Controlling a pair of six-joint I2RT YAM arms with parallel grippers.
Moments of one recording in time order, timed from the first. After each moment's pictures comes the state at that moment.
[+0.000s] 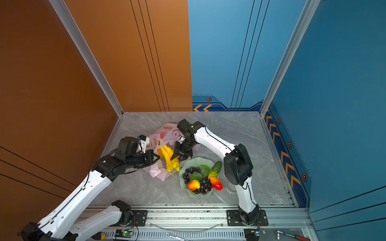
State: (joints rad) left arm -0.43 0.95 0.93 -0.76 0.28 -0.70; right arm 0.72 2.04 1.84 -1.15 -0.72 0.83
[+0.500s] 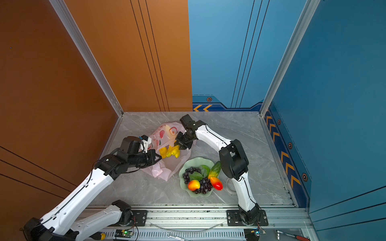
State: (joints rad) left arm -0.44 0.99 0.93 -0.74 0.30 -0.74; right arm 0.64 2.14 1.85 -0.81 -0.51 1.07
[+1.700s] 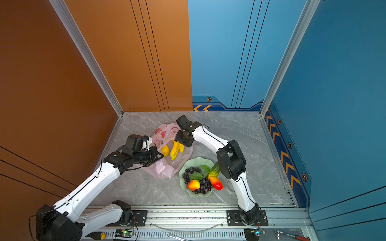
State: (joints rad) left arm -0.37 1.09 0.87 -0.60 0.37 -0.85; right arm 0.68 2.14 1.88 -0.79 -0.15 0.96
